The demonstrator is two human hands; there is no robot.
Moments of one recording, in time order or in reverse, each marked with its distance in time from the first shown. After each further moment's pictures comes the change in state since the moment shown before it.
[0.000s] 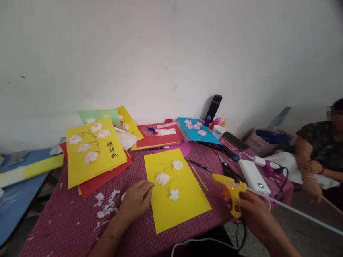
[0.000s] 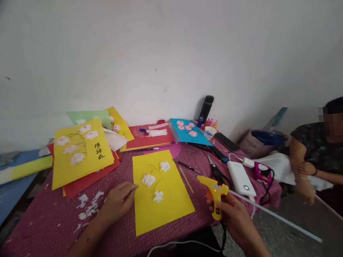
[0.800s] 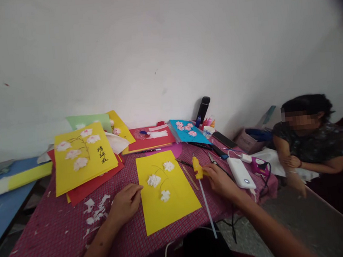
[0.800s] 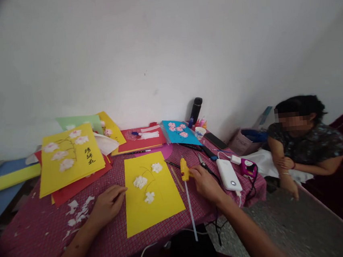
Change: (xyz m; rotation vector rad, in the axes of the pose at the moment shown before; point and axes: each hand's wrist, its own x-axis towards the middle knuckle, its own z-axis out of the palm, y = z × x) left_hand -0.008 -0.012 0.005 0.019 0.029 -0.049; right_hand 0.096 -0.014 0.000 -1.409 -0.224 -1.004
